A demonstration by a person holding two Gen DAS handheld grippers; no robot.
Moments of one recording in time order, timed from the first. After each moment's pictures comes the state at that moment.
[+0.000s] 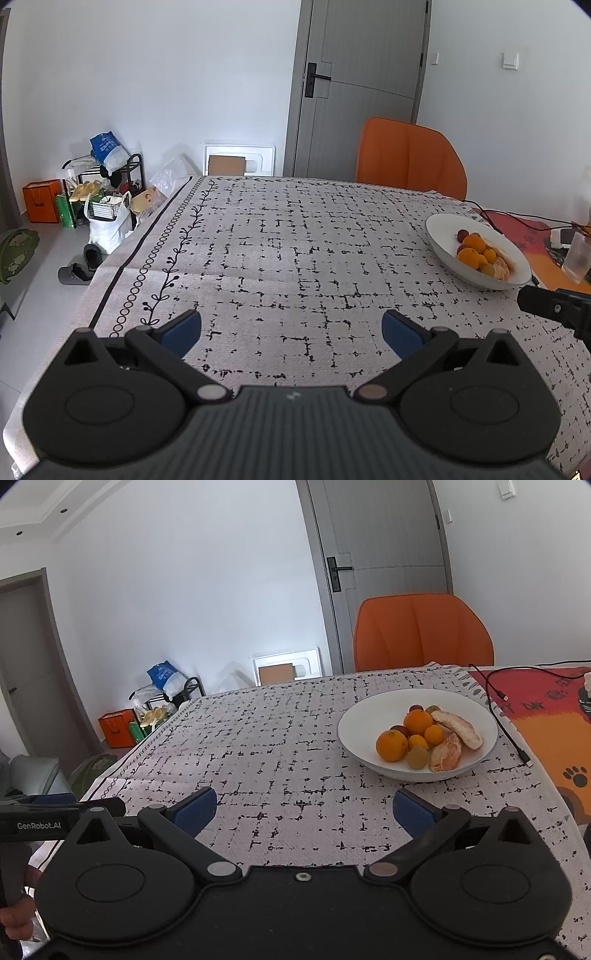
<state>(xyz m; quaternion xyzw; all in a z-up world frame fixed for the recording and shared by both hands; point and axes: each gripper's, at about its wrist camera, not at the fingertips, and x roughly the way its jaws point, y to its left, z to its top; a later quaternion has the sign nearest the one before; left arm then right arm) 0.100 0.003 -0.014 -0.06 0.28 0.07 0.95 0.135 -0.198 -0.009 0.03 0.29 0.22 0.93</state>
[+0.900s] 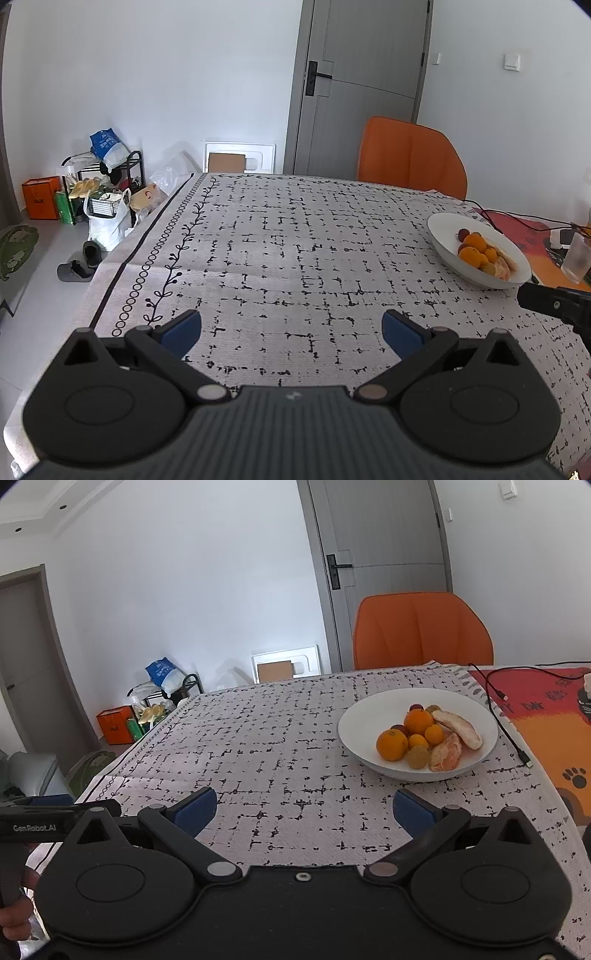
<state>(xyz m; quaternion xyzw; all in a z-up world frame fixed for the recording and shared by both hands) 0.099 0.008 -0.016 -0.06 0.29 0.07 0.95 0.137 -0.195 -0.008 0.02 0.29 0.21 0.93</state>
